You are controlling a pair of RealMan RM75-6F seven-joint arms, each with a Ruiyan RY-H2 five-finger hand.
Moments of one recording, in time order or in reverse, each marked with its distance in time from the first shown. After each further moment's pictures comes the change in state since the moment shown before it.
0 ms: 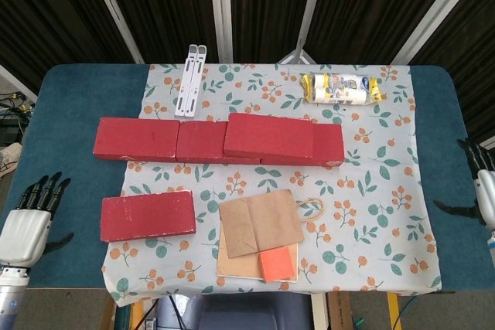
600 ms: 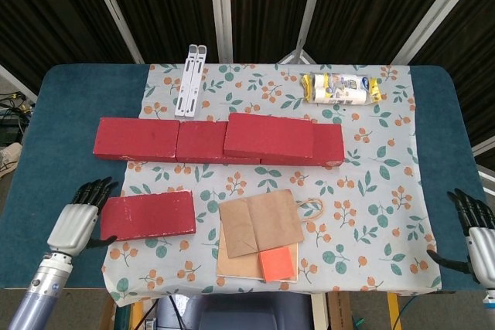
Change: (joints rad) left arm -0.123 -0.059 -0.036 -0.139 -0.175 -0.253 0.063; right arm -0.021 -0.006 -0.417 0.098 -0.208 0.389 0.123
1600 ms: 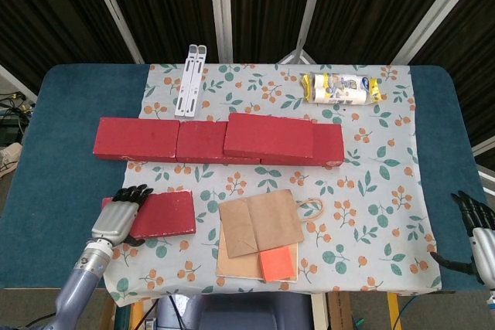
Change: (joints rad) left arm -0.221 -0.122 -0.026 -0.100 -0.472 -0.111 0.360; right arm 0.123 0.065 -0.194 -0.020 0.132 0.106 0.012
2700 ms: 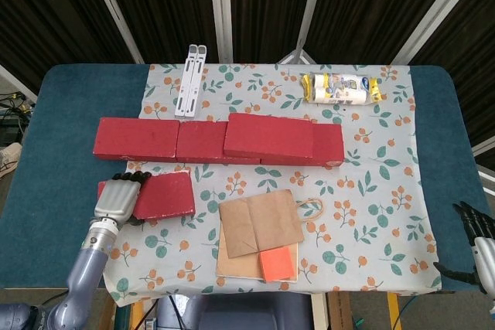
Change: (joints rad) left arm -0.161 0.005 -0.096 -0.022 -0.239 0.082 0.203; right arm 0.044 0.017 -0.129 -0.012 0.064 0.063 -0.022
